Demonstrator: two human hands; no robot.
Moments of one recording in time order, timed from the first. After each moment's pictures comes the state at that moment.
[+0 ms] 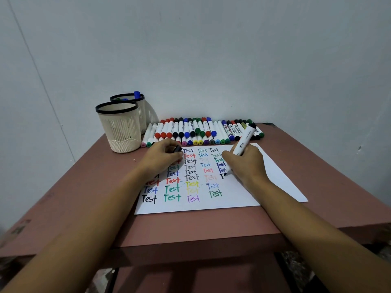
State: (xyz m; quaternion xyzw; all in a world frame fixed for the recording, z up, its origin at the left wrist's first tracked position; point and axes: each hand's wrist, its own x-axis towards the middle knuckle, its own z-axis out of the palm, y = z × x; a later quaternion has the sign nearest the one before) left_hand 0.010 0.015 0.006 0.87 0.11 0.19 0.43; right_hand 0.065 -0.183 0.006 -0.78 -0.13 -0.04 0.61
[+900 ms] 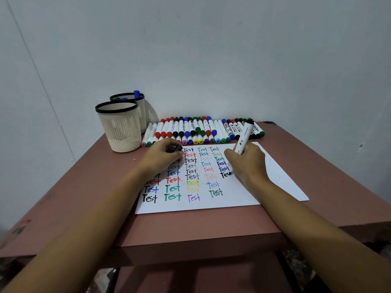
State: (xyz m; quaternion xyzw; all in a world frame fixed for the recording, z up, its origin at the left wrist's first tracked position) left_hand 0.011 0.017 0.005 0.87 0.11 0.18 0.45; right_hand 0.065 -0.182 0.006 -0.81 -0.12 -0.08 0.57
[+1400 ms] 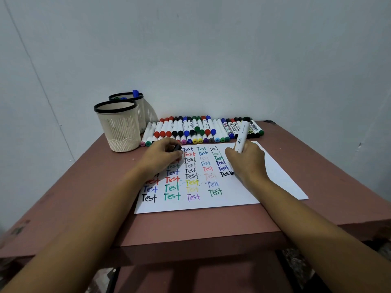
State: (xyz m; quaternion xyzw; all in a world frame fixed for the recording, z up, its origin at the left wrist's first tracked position) left_hand 0.008 0.013 0.007 0.88 0.11 0.19 0.42; right_hand 0.067 -0.182 0.004 -0.81 -0.12 -0.09 0.56
